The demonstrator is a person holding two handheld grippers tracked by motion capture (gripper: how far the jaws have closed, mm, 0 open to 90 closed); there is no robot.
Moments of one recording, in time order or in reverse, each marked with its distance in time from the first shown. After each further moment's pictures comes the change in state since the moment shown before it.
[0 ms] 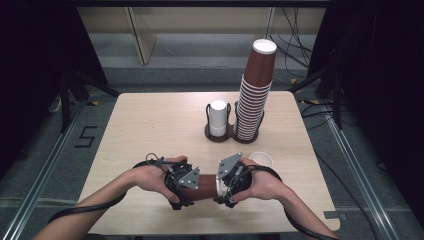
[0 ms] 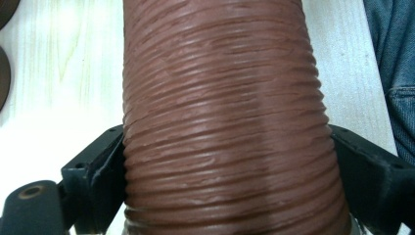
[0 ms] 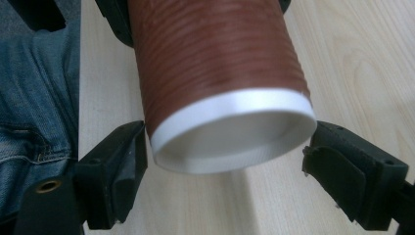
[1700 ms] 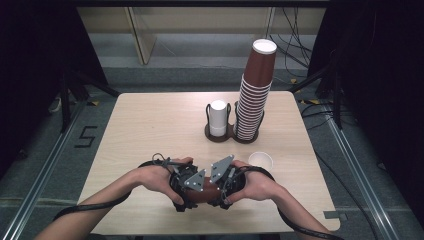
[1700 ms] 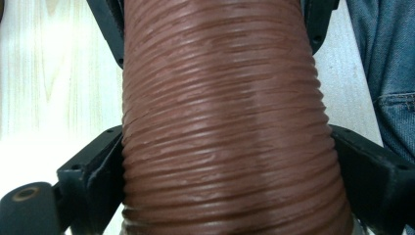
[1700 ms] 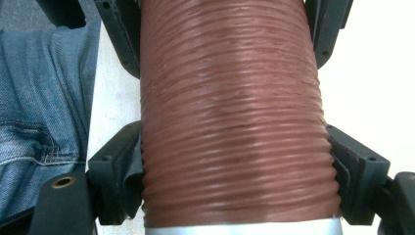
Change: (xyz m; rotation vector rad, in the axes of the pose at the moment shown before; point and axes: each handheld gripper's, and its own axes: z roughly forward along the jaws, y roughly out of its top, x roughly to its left) left arm -0.001 0.012 0.005 0.001 -0.033 0.031; right arm 0.003 0.010 0.014 -0.004 0.057 -0.076
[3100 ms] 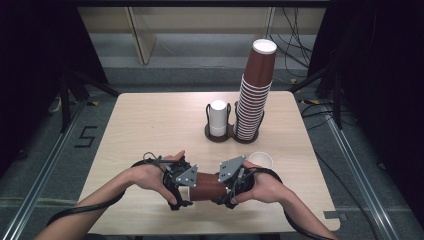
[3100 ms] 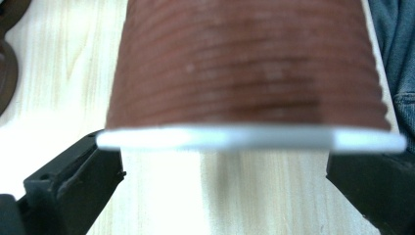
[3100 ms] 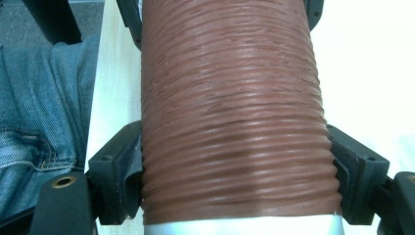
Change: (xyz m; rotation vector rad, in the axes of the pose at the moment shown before) left arm 0.005 -0.020 -0.006 -0.047 0.046 -0.062; right arm 0.002 -0.014 -0.015 -0.088 -0.042 0.020
